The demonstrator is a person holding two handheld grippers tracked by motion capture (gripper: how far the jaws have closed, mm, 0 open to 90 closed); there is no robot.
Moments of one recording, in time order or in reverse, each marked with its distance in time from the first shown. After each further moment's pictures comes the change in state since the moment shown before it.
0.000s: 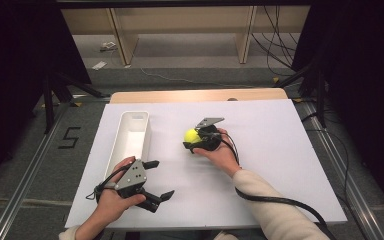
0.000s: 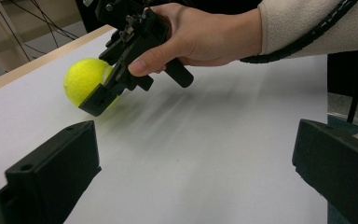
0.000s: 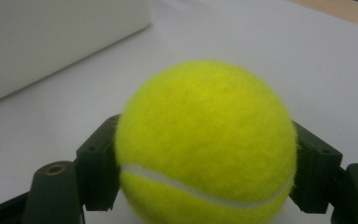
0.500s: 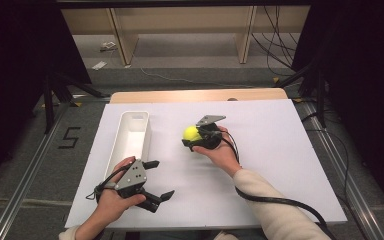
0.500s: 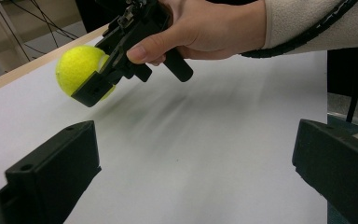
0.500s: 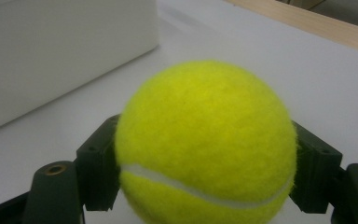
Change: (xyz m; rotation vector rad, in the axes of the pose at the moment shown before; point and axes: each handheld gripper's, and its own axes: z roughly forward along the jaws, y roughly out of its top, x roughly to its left) left arm 0.000 0.000 0.000 0.000 0.000 0.001; right arm 0.004 0.009 -0.009 -0.045 0.010 -0.005
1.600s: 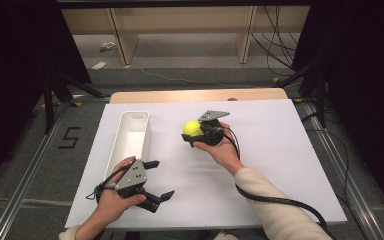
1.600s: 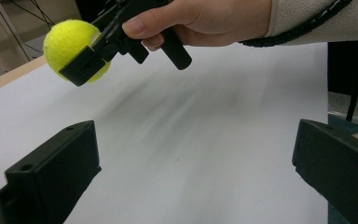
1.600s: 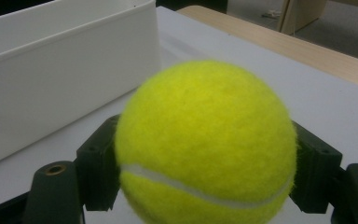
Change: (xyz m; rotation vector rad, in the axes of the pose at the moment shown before) left arm 0.000 0.000 0.000 0.004 0.000 0.004; right arm 0.001 0.015 -0.014 -0.066 -0.001 0.006
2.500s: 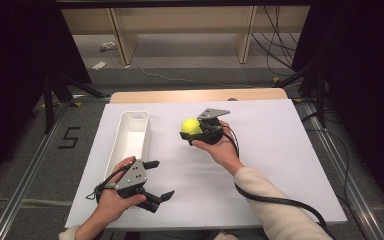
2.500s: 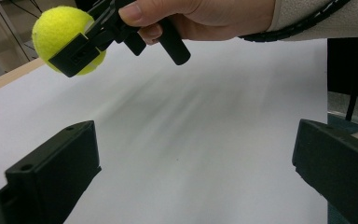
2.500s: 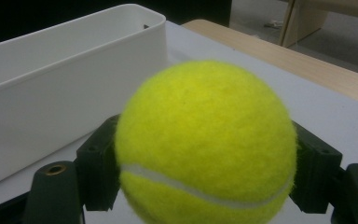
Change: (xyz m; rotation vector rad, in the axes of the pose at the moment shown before) left arm 0.000 0.000 0.000 0.000 -0.001 0.001; right arm 0.006 0.009 -0.005 -0.035 0.014 0.003
